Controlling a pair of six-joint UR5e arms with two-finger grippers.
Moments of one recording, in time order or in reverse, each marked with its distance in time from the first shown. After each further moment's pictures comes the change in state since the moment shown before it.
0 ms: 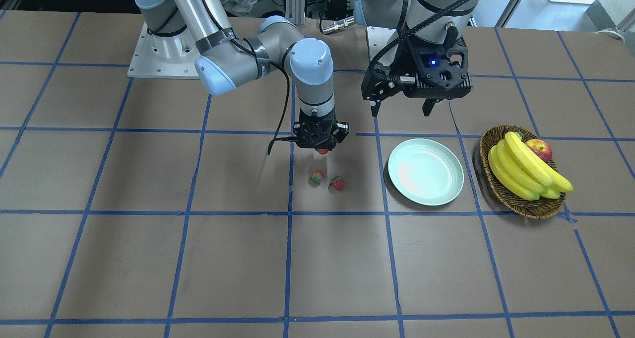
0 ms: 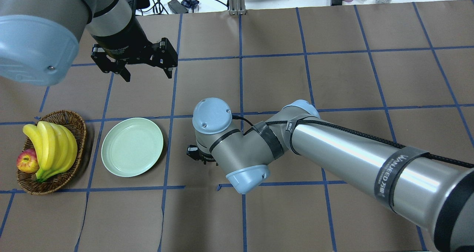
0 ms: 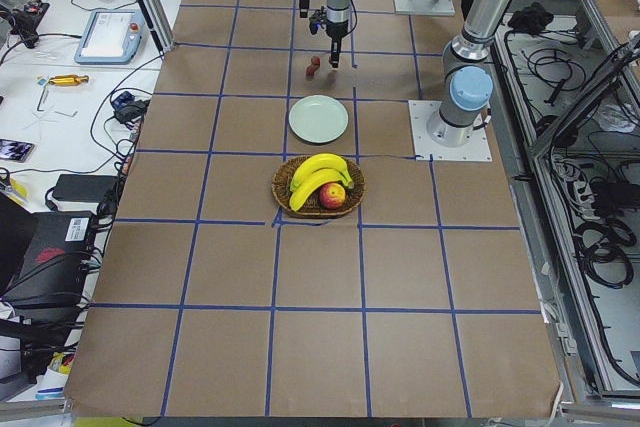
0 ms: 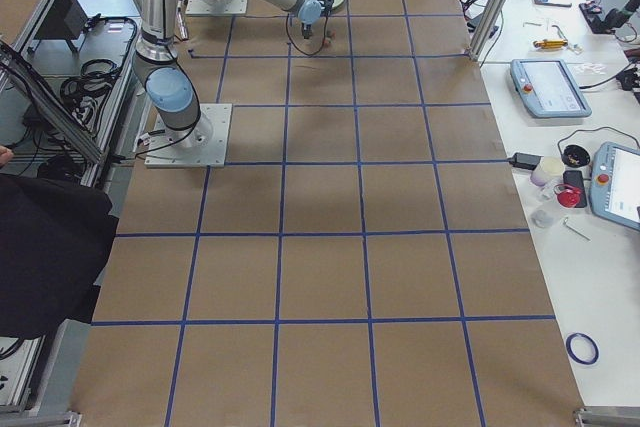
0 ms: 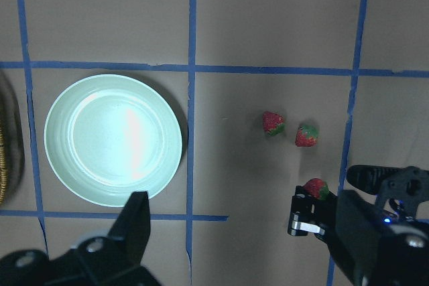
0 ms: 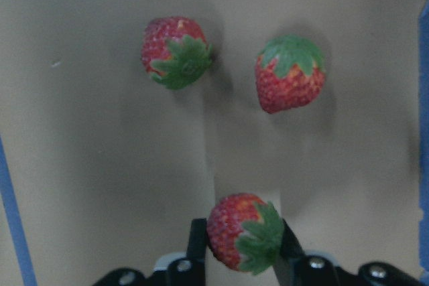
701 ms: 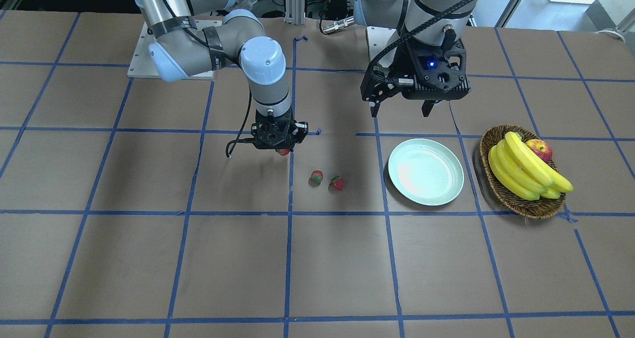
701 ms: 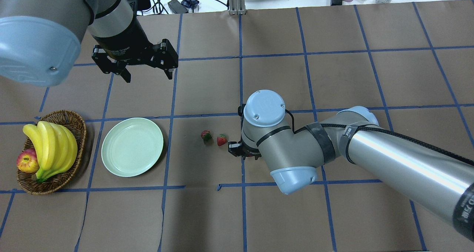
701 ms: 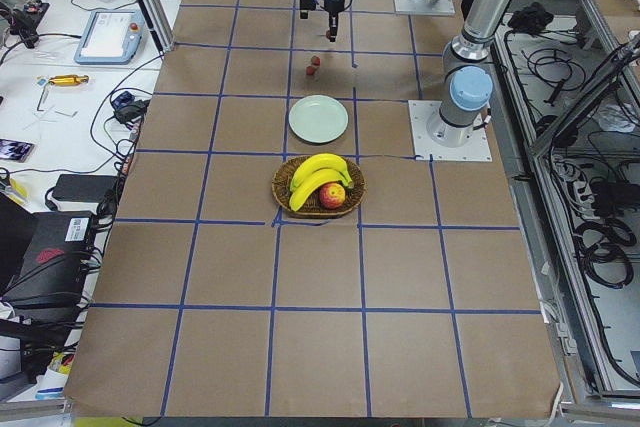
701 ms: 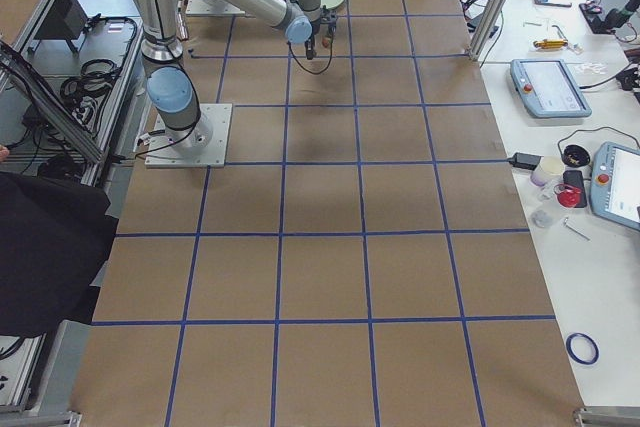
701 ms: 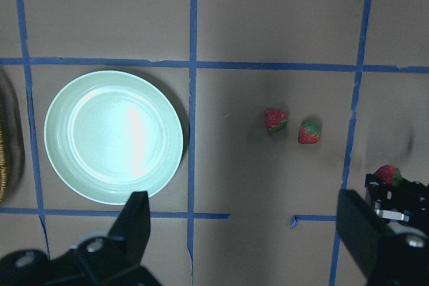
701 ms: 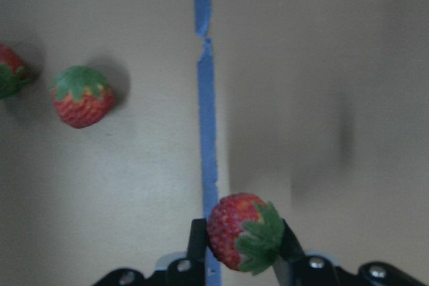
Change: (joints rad) left arm -0.002 0.000 0.000 0.000 0.003 0.000; right arm -0.152 -0.168 0.179 0.007 -0.026 -0.237
